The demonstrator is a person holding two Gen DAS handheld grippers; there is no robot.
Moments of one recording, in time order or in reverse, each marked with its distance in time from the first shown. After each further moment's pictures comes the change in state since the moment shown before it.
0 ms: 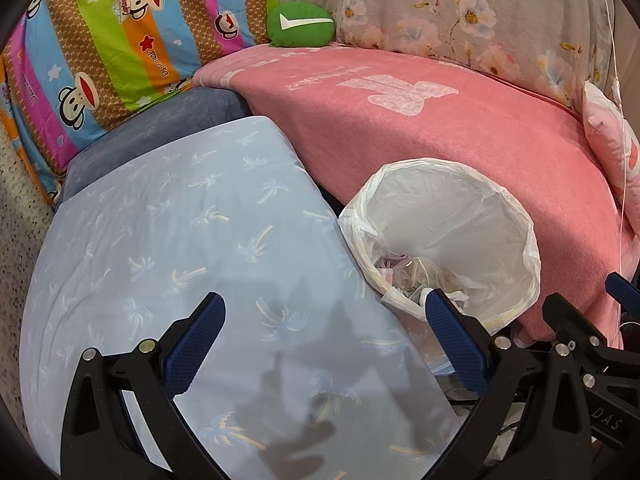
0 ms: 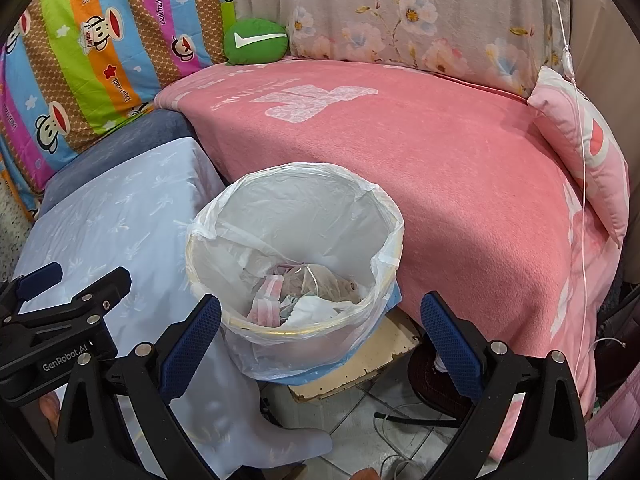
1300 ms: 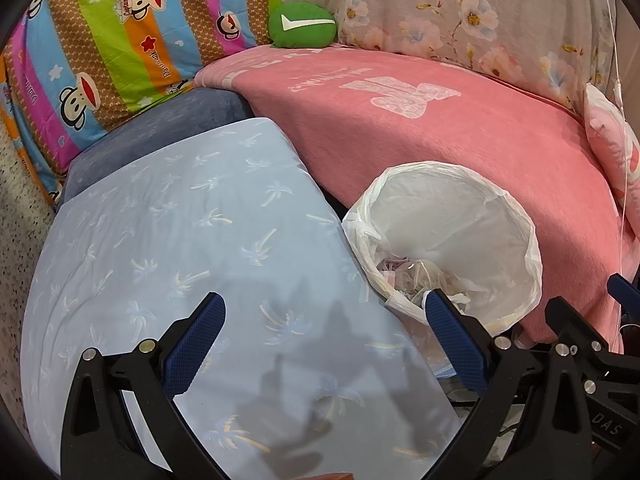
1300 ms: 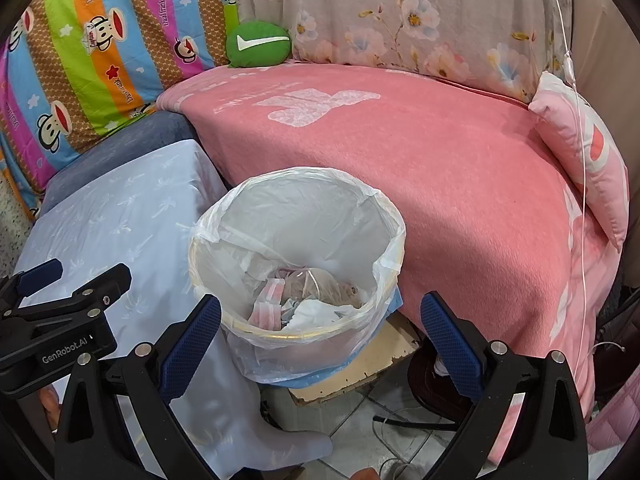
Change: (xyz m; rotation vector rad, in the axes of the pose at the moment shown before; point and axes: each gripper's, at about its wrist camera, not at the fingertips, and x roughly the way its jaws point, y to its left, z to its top) left arm -0.001 0.004 0.004 -0.004 0.001 0.002; right arm -0.002 0.002 0.009 -0.008 -0.006 0.003
